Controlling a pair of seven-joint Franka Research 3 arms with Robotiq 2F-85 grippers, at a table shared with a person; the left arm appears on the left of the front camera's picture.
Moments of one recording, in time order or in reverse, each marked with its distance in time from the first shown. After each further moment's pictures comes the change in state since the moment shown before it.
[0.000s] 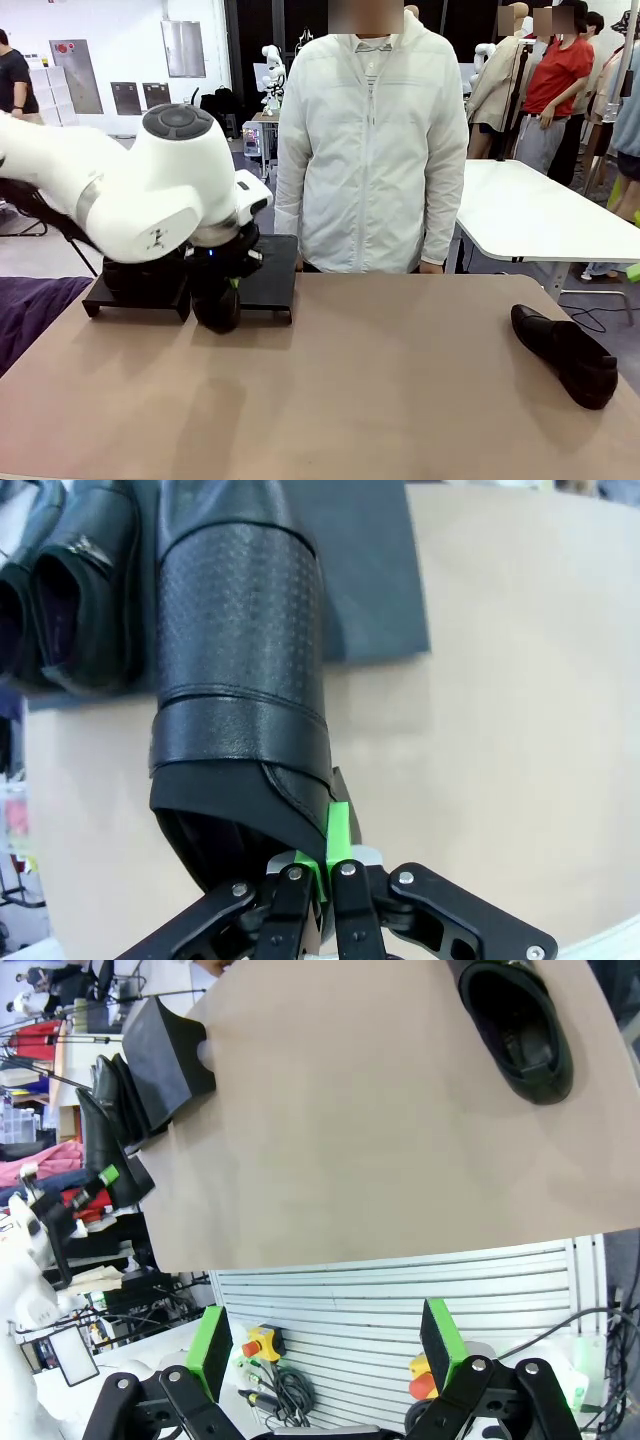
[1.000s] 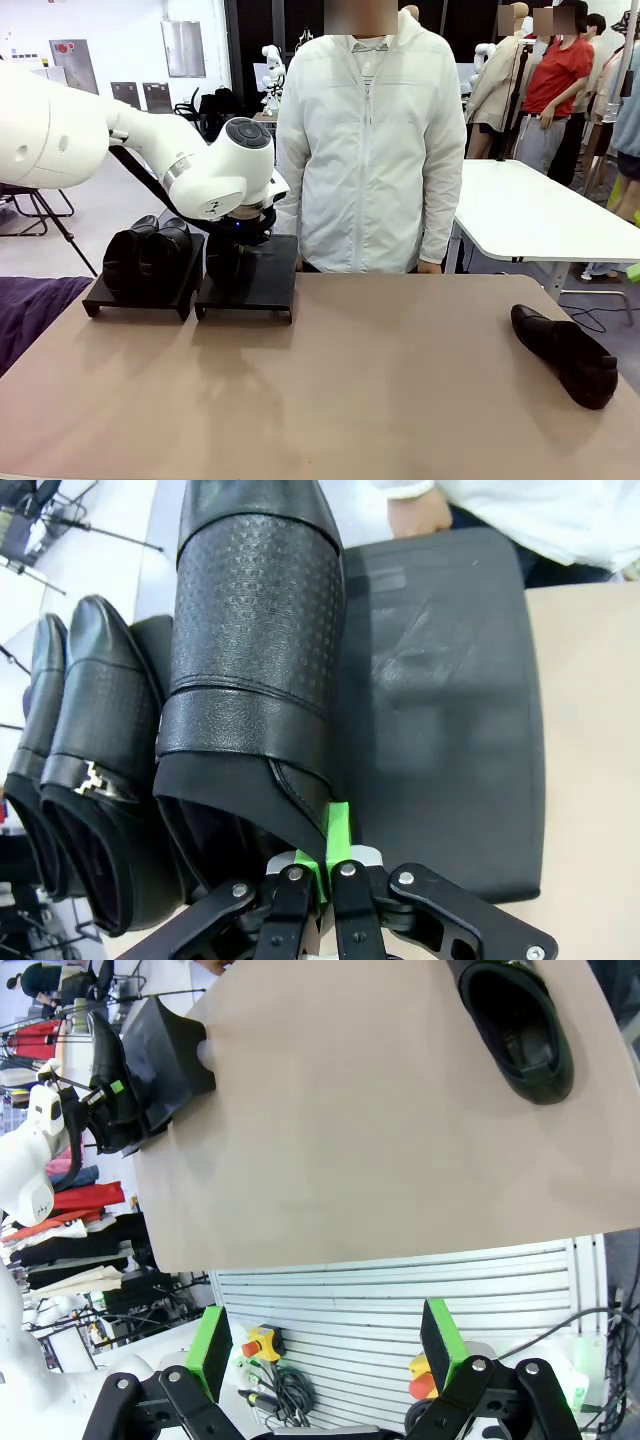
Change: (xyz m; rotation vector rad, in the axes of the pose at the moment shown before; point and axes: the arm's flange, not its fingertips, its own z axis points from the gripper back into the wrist) left arm 0.123 -0.008 -0.128 0.191 -0.006 -0.119; right arm 0.000 0.000 0.000 0.000 0.000 0.000
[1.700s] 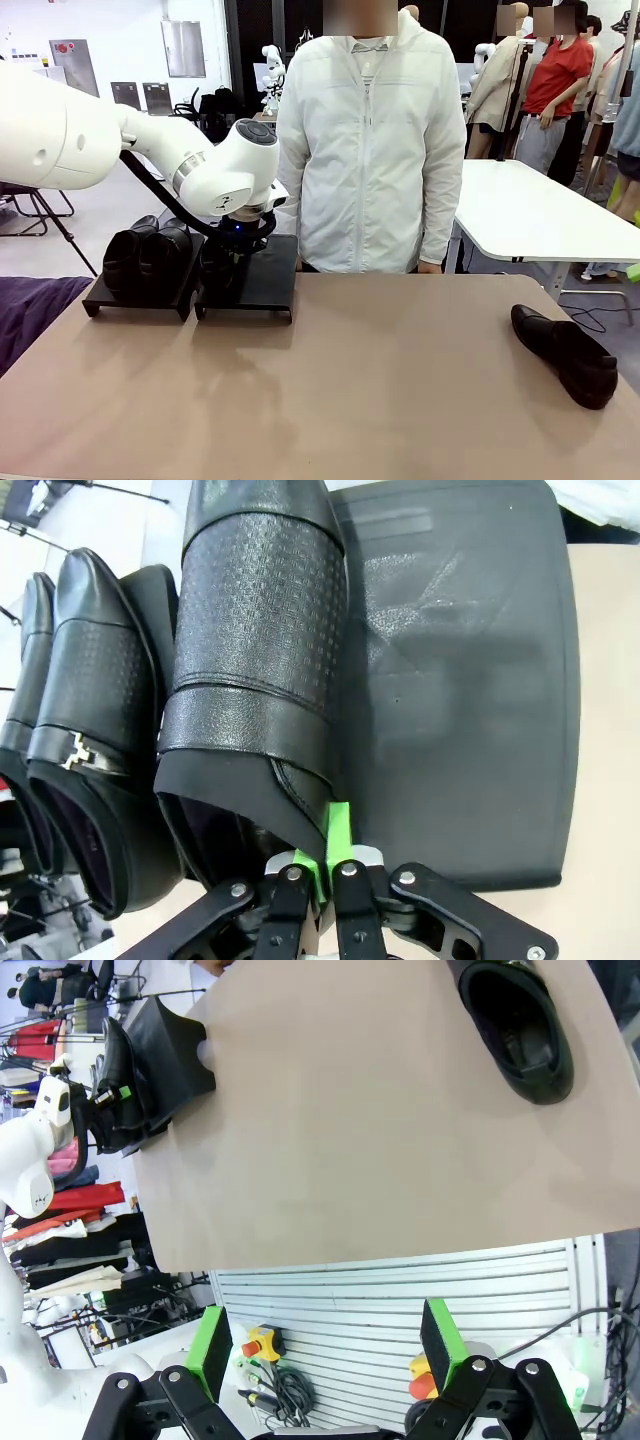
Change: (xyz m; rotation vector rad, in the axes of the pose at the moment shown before) left arm 0.003 -0.002 -0.015 0.034 0.119 -0.002; right arm 0.000 0.000 0.000 0.000 0.000 0.000
